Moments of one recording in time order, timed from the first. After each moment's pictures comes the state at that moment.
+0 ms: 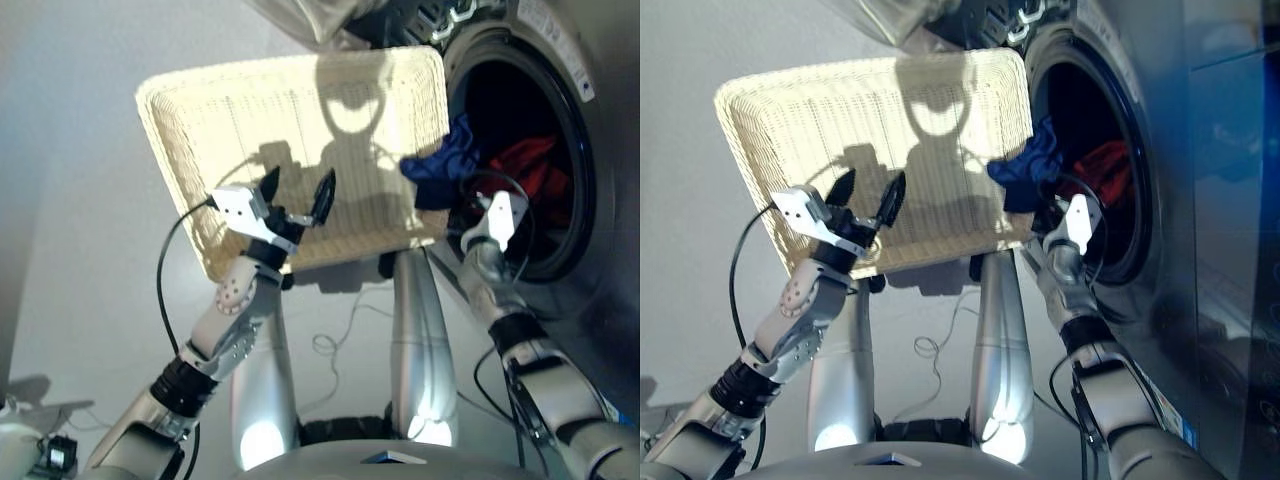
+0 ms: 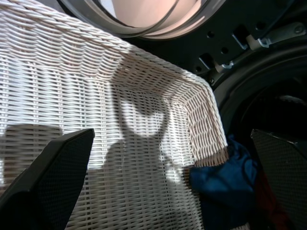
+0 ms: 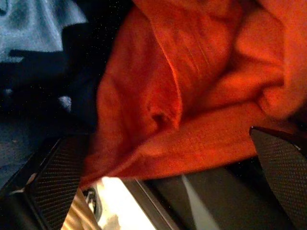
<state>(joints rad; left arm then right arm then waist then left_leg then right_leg) -0.26 0.44 -0.46 -0.20 -0.77 -0.21 0.15 -0.58 -0.38 0.23 0.75 0.58 -0.18 -0.41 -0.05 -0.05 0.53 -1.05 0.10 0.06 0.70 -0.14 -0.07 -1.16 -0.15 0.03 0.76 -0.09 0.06</state>
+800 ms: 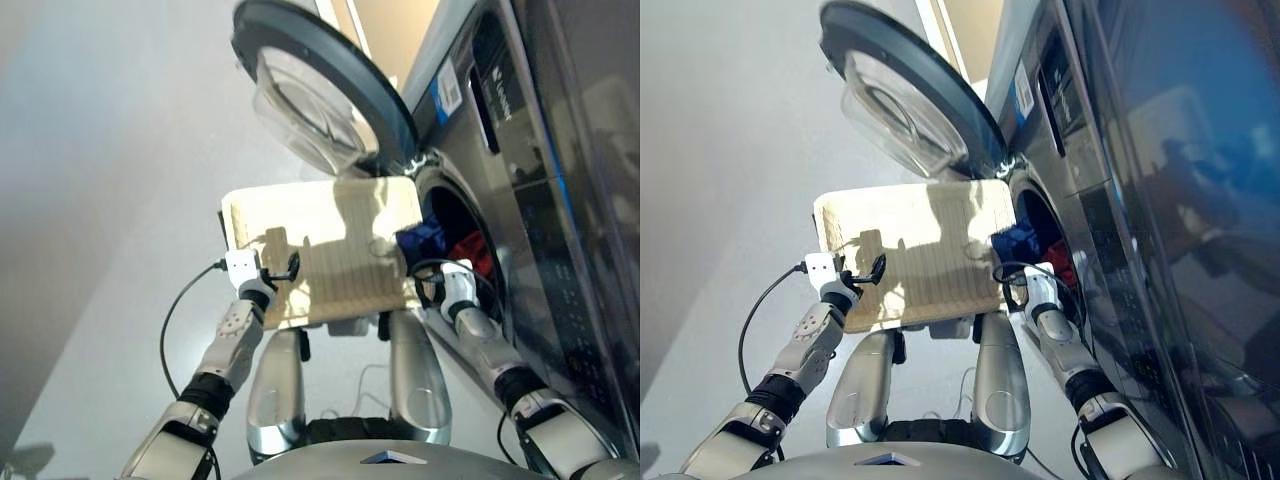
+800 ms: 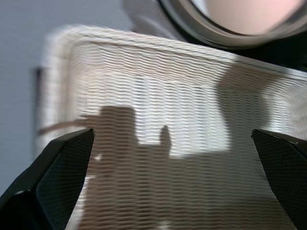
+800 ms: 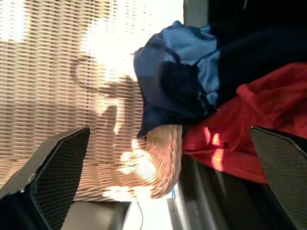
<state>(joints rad) -0.19 0.26 -0.26 0.64 -0.57 -0.23 -0.05 -0.20 -0.38 0.33 0.81 0.32 -0.22 0.00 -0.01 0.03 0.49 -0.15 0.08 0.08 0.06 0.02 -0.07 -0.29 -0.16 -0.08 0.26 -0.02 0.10</state>
